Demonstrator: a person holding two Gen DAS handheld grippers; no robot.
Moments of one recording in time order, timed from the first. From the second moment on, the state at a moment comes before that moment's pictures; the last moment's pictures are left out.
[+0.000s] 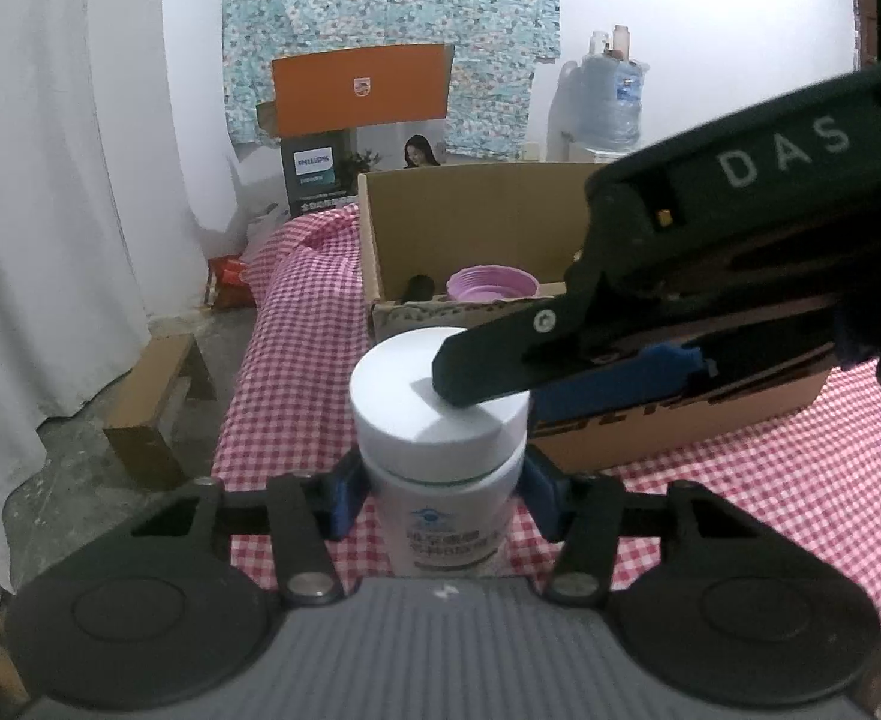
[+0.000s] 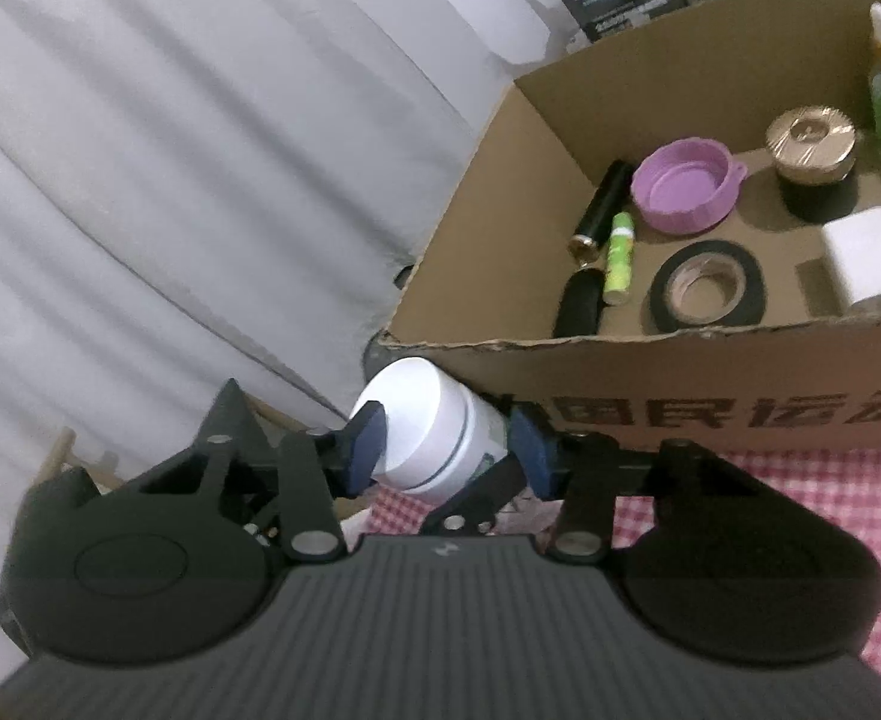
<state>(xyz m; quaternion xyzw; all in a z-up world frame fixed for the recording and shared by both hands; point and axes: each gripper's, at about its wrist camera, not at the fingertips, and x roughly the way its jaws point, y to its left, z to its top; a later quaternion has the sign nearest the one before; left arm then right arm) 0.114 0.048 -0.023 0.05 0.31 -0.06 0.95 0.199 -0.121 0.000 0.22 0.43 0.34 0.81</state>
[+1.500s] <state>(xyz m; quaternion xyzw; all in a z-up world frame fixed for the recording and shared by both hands) 0.118 -0.052 -0.015 0.08 0.35 -0.16 0.92 0.153 -0.241 0.017 0.27 0.42 0.26 0.83</state>
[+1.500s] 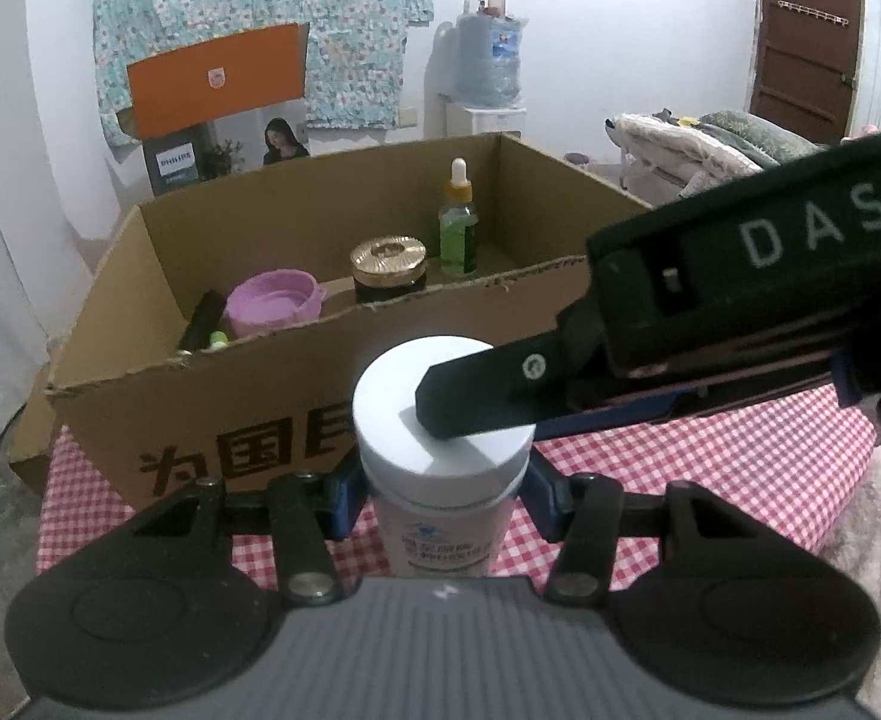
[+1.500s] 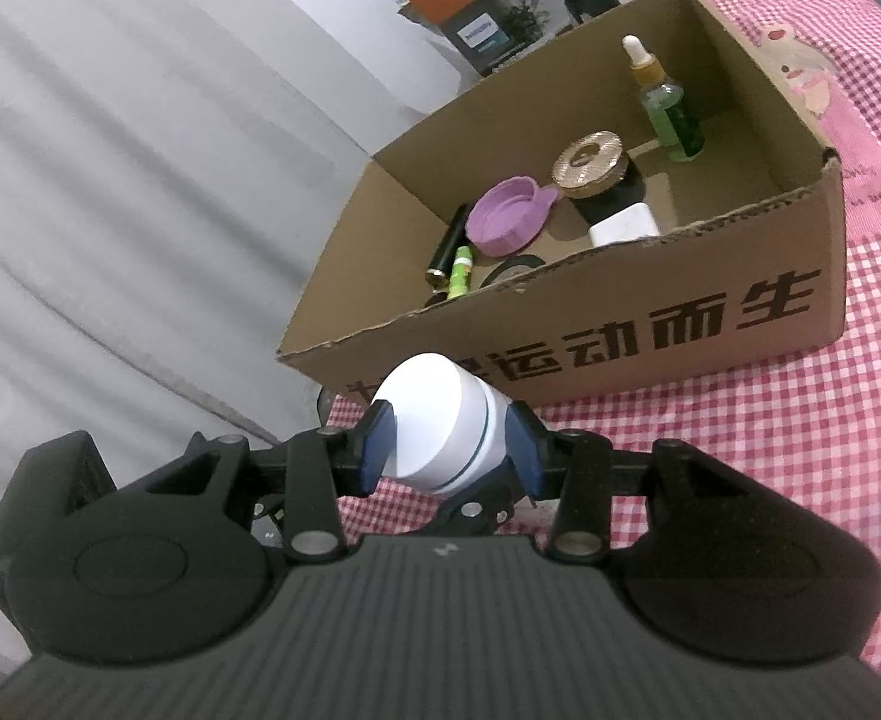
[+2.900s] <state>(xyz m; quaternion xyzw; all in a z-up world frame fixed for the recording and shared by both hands) 0.289 -0.135 0.010 0.07 0.44 -0.25 0.86 0.295 -0.314 0.046 0.20 0.43 0.21 0.86</state>
